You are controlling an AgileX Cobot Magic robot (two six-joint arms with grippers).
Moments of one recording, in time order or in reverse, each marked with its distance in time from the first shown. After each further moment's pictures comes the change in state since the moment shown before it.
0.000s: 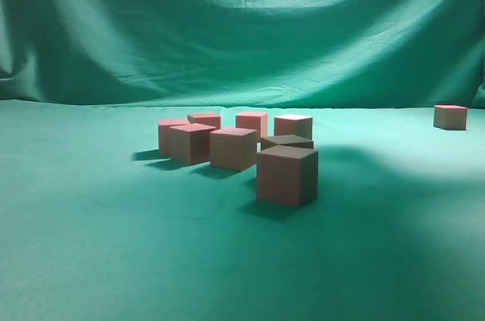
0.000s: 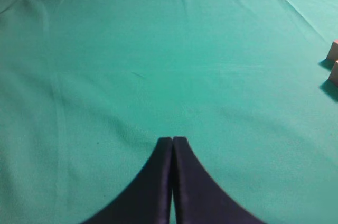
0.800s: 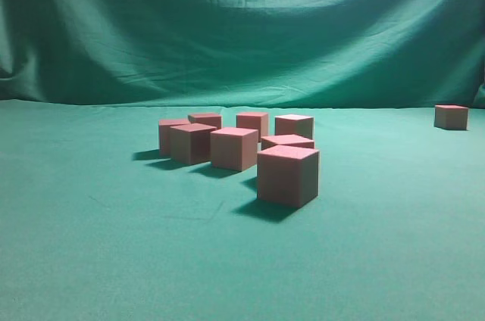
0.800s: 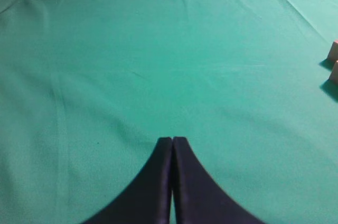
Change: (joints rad) left arm 0.000 0.000 0.000 0.000 0.000 0.000; right arm 0.728 -0.162 0.368 -0.044 0.018 -0.111
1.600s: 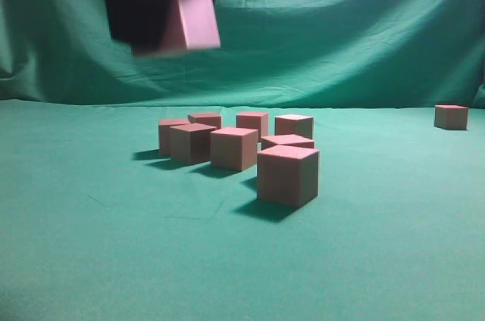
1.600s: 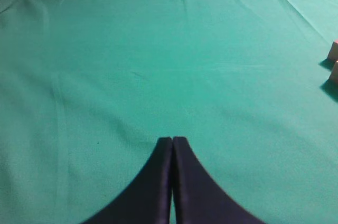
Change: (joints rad) left arm 0.000 0.000 0.000 0.000 0.000 0.000; right arm 0.150 -0.049 0.382 -0.144 -0.223 -0.082
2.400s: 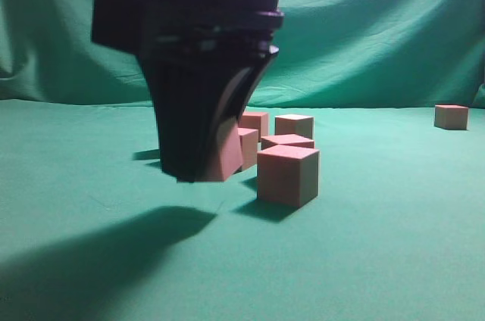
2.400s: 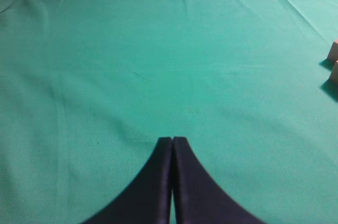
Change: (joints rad) left arm 0.000 0.000 0.000 0.000 0.000 0.000; right arm -0.092 0.079 0.165 -0.001 -0.300 -0.162
